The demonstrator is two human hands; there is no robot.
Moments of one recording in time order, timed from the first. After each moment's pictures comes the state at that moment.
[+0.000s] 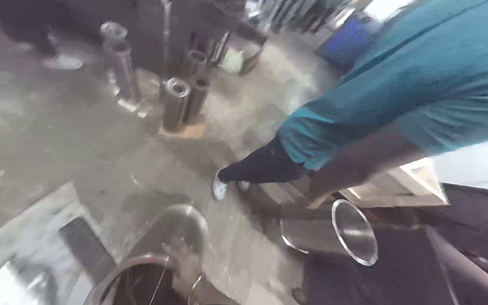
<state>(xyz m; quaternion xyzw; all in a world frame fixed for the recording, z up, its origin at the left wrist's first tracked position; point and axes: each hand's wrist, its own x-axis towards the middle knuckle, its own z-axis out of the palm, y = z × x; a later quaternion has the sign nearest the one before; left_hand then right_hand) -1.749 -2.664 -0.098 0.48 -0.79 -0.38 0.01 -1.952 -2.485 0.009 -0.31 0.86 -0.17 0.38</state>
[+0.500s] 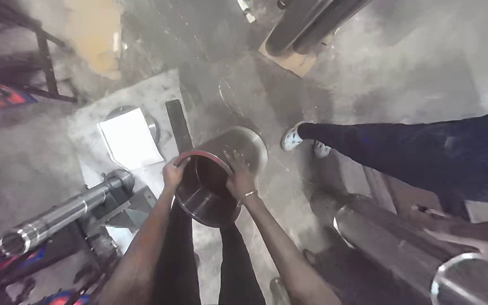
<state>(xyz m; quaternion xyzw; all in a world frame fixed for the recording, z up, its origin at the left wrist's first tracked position) -1.709 -2.676 -0.101 0.63 -0.64 -0.44 -0.03 -1.932 -2.533 0.004 -0.40 0.82 -0.12 0.38</state>
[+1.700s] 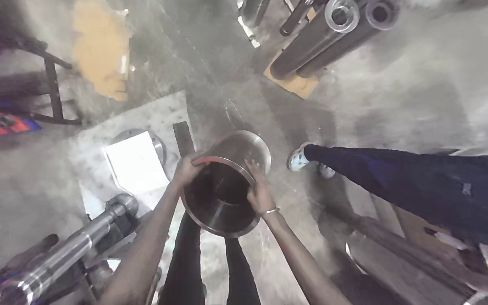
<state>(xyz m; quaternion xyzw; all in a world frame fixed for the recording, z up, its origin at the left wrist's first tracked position) -1.768 -2.838 -0.076 0.45 -0.73 -0.52 -0.03 -1.958 -2.623 -0.002 -0.38 0.84 -0.22 0.30</state>
